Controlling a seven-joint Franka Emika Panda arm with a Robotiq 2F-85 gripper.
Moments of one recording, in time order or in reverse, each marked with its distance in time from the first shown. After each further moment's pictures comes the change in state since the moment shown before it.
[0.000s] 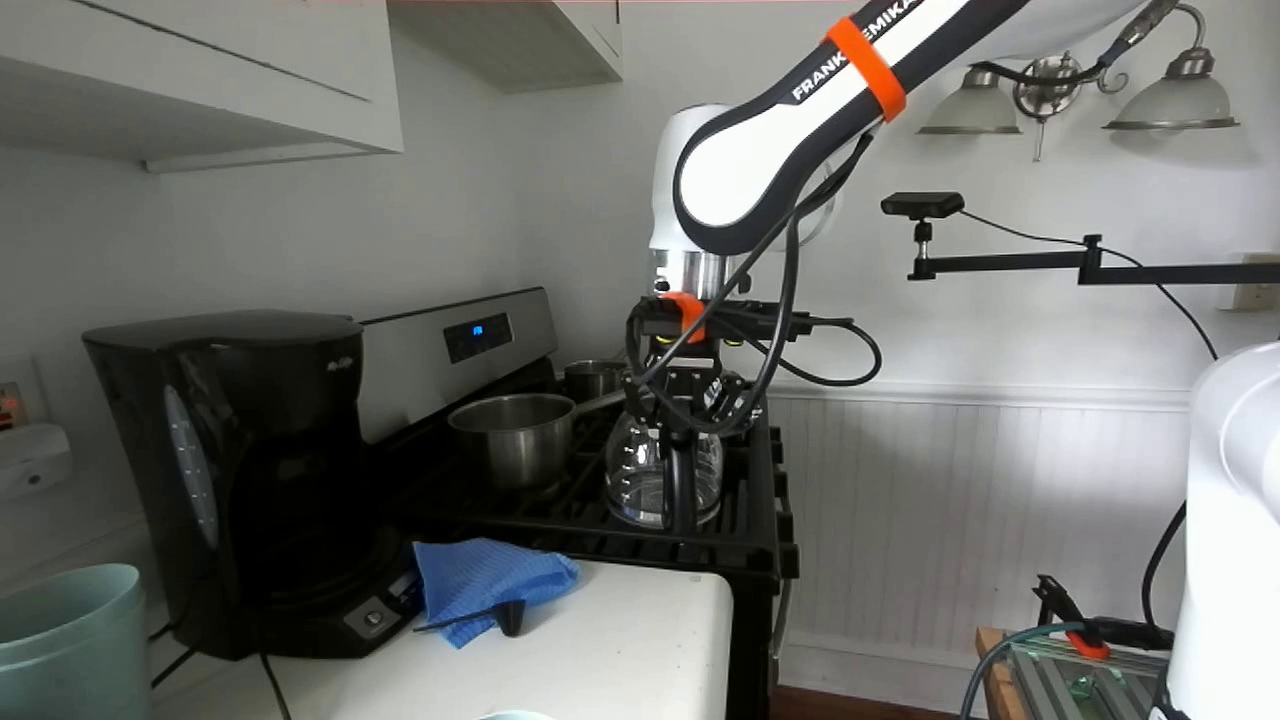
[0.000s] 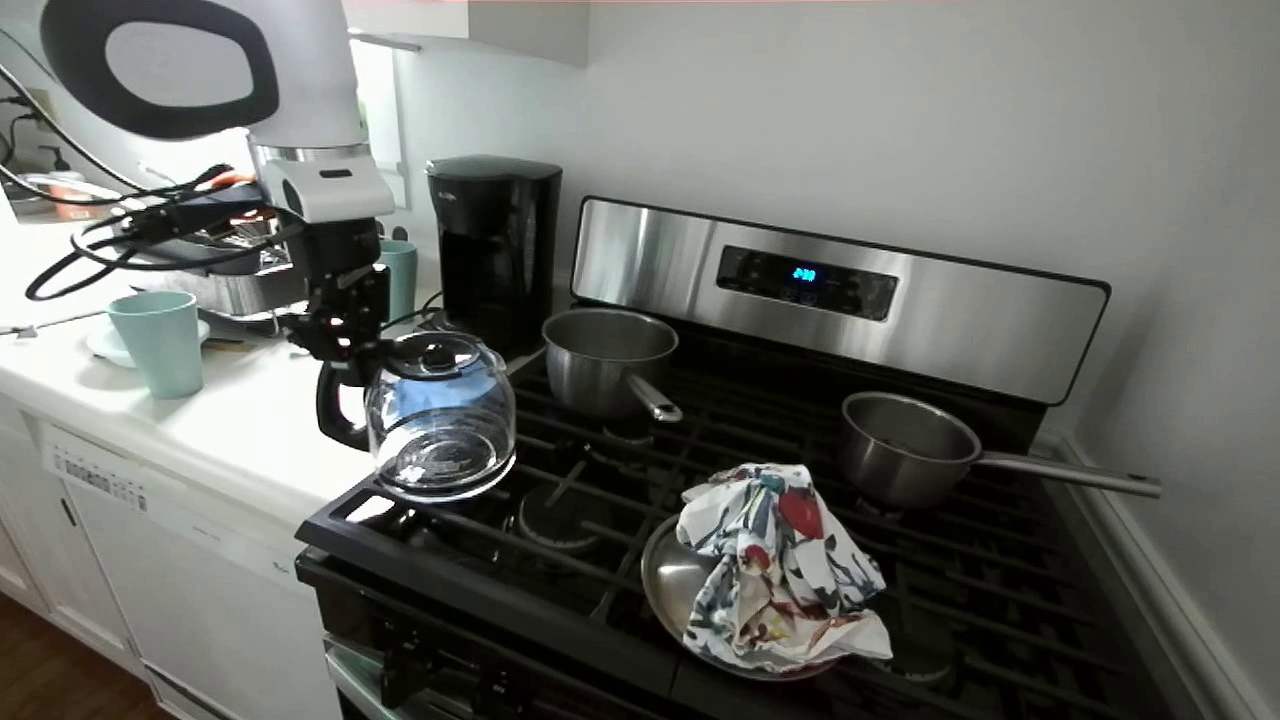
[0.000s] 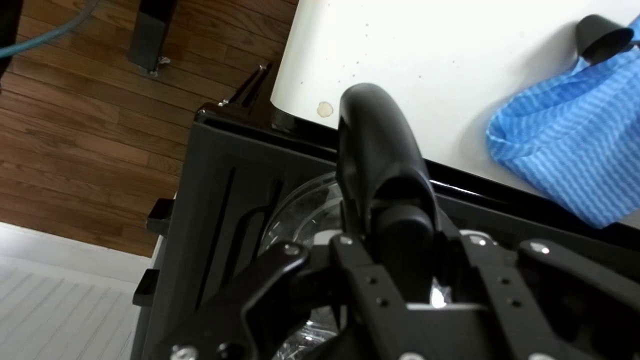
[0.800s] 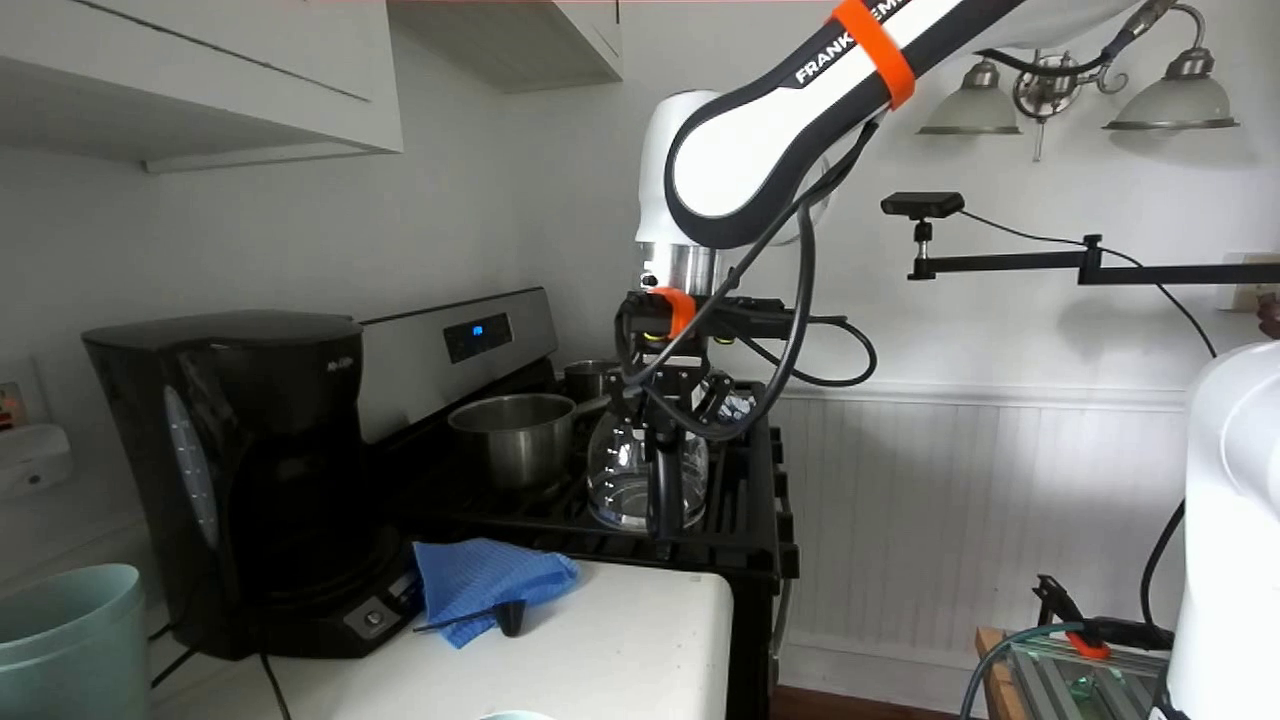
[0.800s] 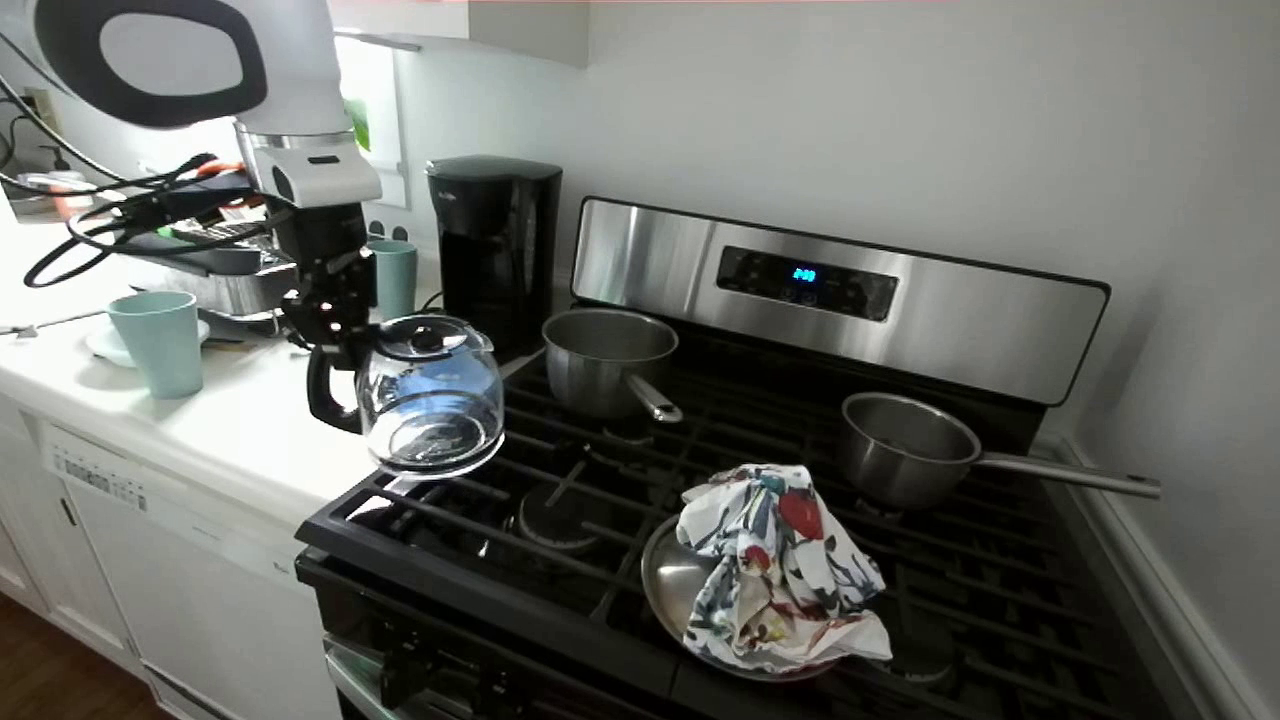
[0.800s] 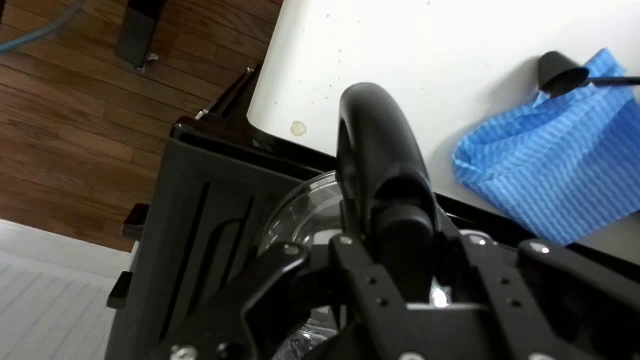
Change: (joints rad) arm 0.023 -0.014 0.032 0.002 0.011 0.002 0.004
